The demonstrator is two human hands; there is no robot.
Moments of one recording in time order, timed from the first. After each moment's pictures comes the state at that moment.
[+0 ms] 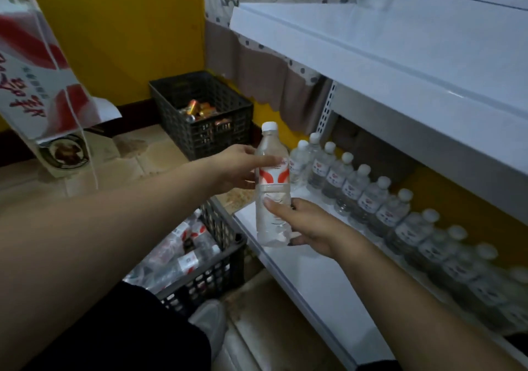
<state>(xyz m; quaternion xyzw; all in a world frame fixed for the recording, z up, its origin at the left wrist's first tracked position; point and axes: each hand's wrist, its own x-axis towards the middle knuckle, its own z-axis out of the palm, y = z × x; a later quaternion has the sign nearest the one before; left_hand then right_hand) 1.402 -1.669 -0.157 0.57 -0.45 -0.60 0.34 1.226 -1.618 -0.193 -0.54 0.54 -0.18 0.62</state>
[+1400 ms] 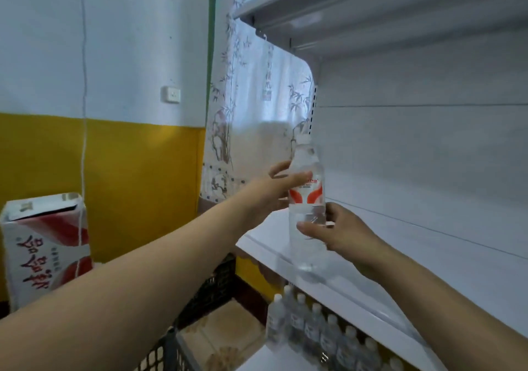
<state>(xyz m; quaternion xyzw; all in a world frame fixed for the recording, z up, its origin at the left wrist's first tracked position) 1.329 -1.595 0.156 0.34 -0.63 -0.49 0.50 1.162 -1.562 0.113 -0.68 0.52 -0.41 0.30</state>
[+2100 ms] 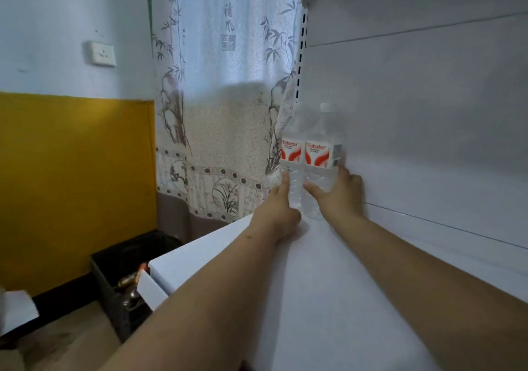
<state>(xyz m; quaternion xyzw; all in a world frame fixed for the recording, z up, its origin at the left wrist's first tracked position) 1.251 -1.872 0.061 0.55 -0.75 -0.20 0.30 1.122 -1.879 0.070 -0.55 0.65 -0.52 0.04</state>
